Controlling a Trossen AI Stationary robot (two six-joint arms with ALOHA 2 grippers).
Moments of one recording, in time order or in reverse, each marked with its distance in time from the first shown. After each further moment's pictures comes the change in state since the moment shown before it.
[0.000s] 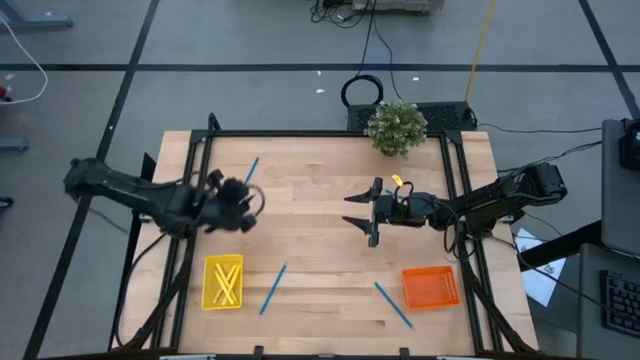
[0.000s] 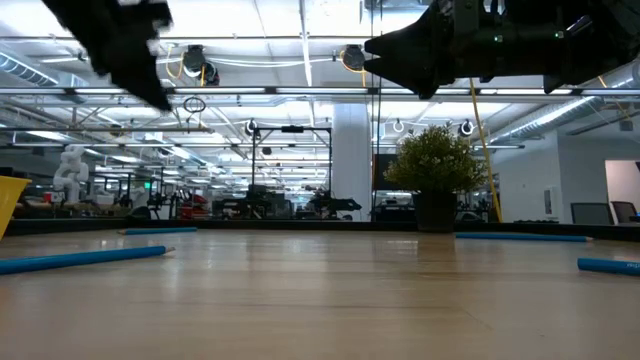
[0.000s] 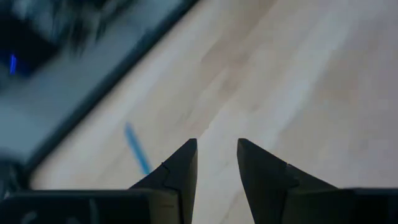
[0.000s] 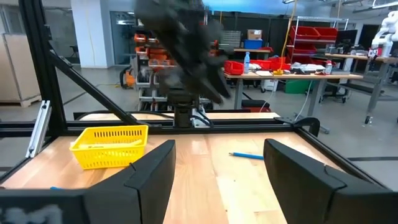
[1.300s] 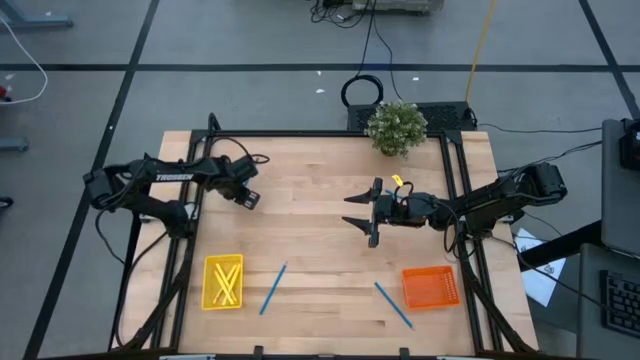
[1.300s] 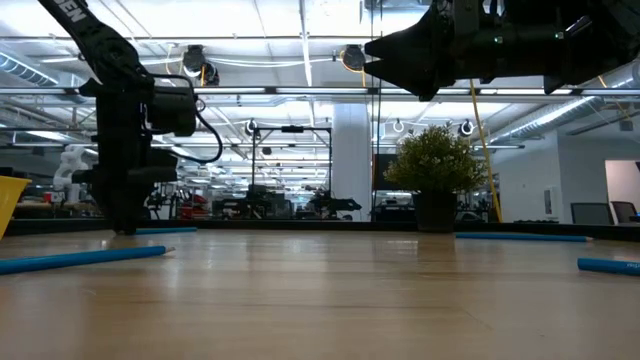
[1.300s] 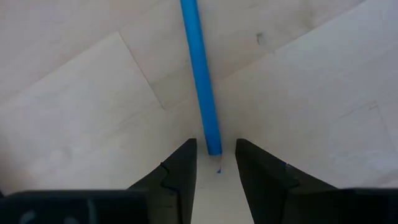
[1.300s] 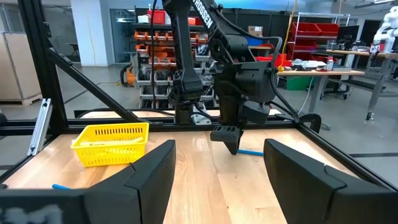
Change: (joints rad) left arm 0.783 0.346 -0.237 0.225 0.646 0.123; right arm 0.000 0.000 0.000 -0.013 0.000 0.014
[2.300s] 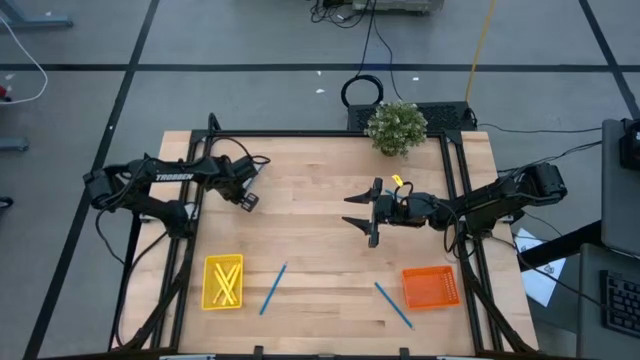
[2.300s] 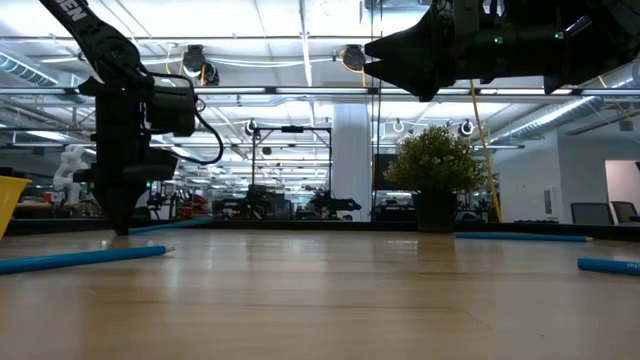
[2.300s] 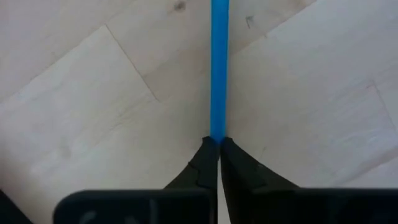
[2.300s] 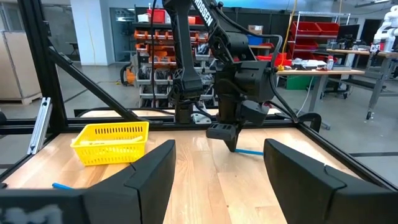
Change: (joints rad) left arm 0.000 0.002 -0.001 -0.076 0.033 0.056; right arm 0.000 0.000 0.000 -0.004 0.000 0.000
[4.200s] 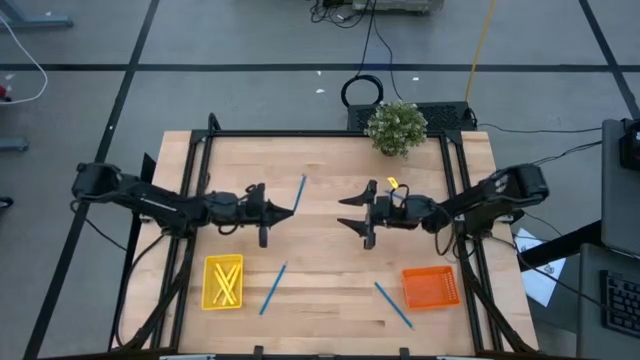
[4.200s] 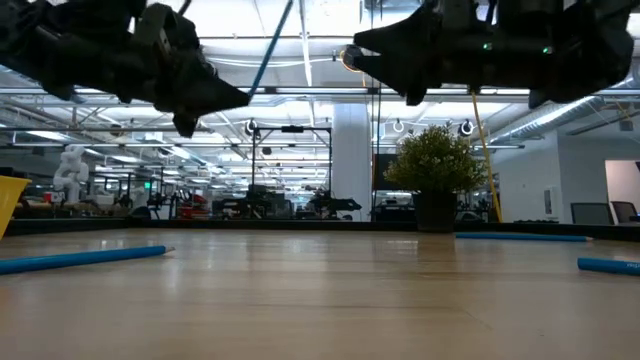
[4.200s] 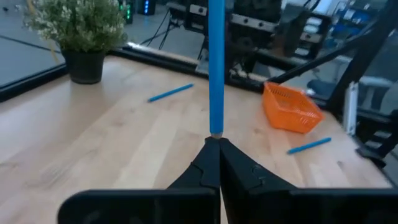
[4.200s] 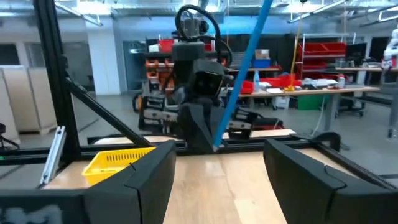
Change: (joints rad) left arm -0.622 -0.164 -0.260 1.458 -0.101 0.206; right arm -0.004 0.160 0.006 0.277 -0.036 0.031
